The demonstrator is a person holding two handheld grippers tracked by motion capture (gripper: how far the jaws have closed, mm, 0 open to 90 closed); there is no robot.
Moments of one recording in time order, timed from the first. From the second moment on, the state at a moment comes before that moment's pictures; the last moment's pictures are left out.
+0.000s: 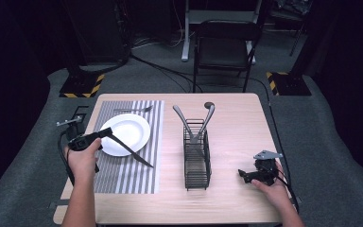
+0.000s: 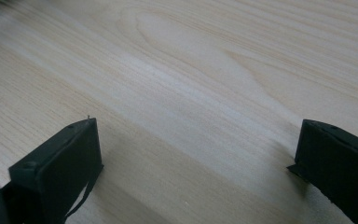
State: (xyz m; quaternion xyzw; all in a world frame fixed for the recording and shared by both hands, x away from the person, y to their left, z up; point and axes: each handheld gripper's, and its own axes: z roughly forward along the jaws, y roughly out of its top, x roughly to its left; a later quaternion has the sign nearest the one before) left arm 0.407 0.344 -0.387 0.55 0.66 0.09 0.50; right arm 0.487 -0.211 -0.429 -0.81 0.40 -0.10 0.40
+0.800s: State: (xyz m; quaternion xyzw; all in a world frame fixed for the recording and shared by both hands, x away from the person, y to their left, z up) left arm 0.393 0.378 -0.424 0.50 0.69 0.09 0.51; right arm 0.487 -0.211 -0.429 -0.81 0.40 -0.10 0.40
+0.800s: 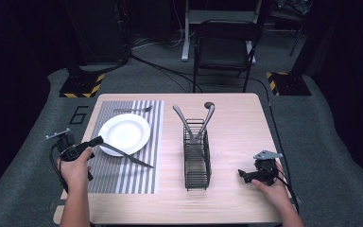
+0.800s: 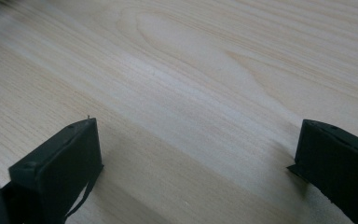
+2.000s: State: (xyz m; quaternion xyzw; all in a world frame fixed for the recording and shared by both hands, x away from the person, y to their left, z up) left arm 0.373 0.415 -0.494 0.47 0.72 0.05 0.50; right arm 0.487 -0.211 -0.429 -0.81 0.40 -0.10 0.40
